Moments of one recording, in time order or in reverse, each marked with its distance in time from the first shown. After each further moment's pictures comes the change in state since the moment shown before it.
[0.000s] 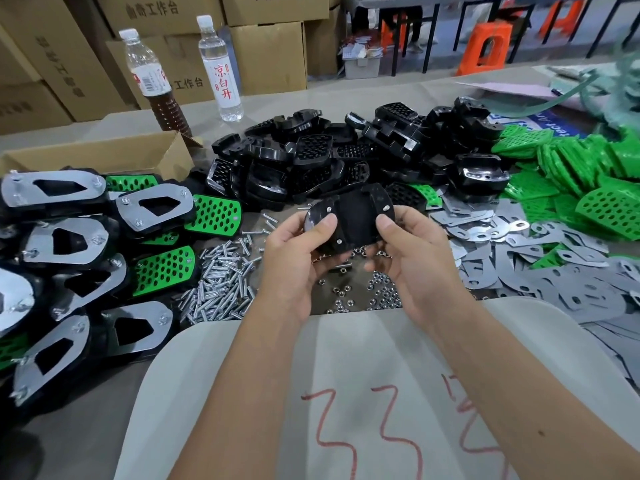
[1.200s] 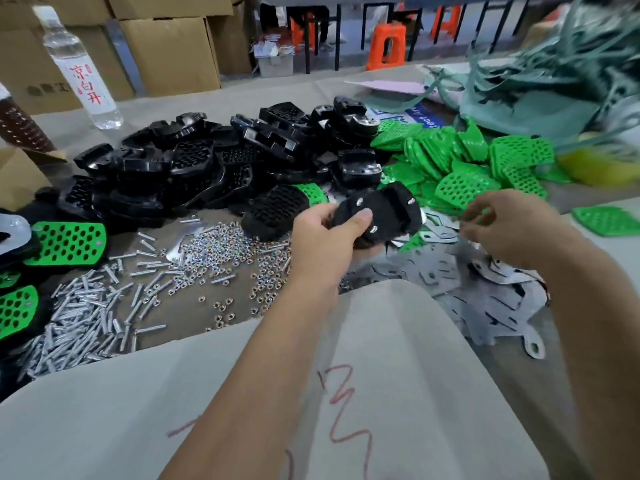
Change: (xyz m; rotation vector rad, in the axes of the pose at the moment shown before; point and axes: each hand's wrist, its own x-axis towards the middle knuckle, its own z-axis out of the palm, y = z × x) left_hand -0.008 -0.059 0.154 0.136 -0.167 -0.087; right_hand -0.015 -0.140 -0.202 -1.634 0.316 0.222
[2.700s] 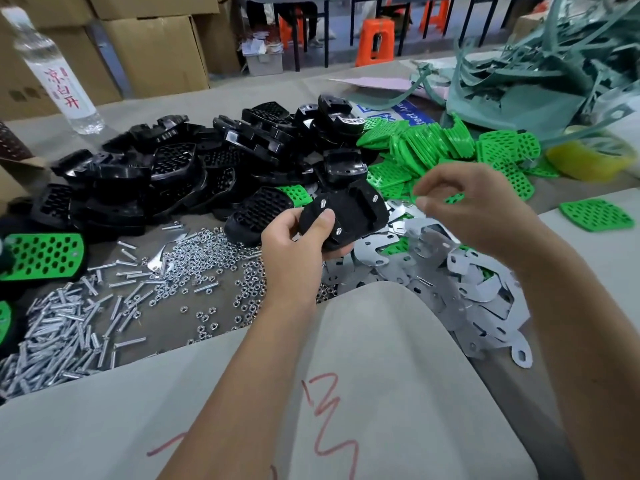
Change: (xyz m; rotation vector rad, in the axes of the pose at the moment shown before) left_hand 0.004 -0.014 -0.011 -0.031 0.096 0.145; right_hand 0.004 -0.013 0.003 0.443 0.128 -0.338
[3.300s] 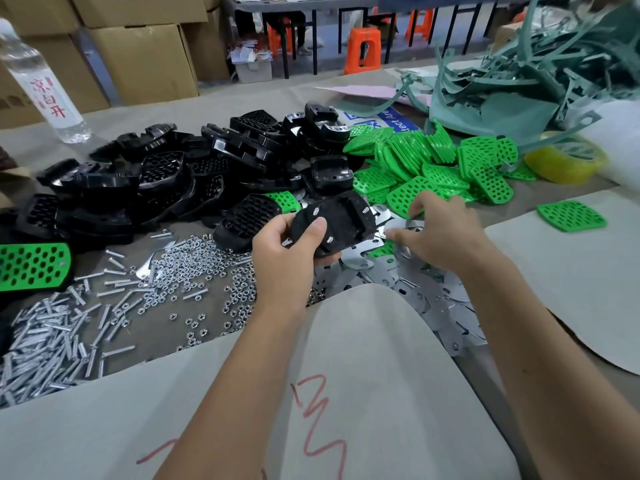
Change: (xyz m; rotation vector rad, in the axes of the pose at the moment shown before) left_hand 0.000 -0.003 0.000 0.058 -0.010 0.051; right_hand 0.003 0.018 0.030 -0.360 -0.062 0.344
